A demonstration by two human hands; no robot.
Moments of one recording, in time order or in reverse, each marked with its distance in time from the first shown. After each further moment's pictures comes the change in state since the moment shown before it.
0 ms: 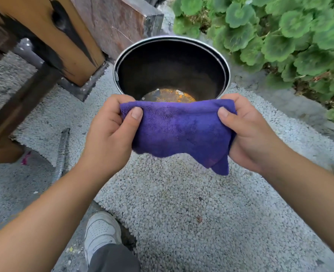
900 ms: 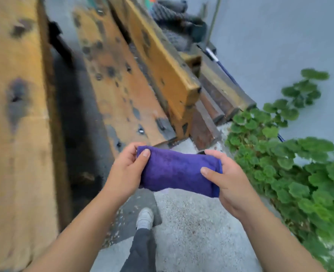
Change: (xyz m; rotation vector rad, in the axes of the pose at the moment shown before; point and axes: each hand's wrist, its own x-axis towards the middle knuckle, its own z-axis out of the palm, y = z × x) left_hand -0.148 0.531 -0.202 -0.150 0.568 -0.315; right_hand -0.224 -0.390 0.334 -0.304 -0.321 0.205
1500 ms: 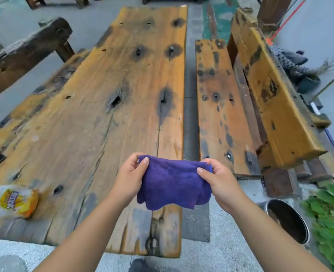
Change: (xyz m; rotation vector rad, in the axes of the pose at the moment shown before) left_hand -0.163 0.062 -0.342 -0.081 0.516 -0.061; right_hand -0.065 -0.013 0.376 -0.315 -0.453 0.035
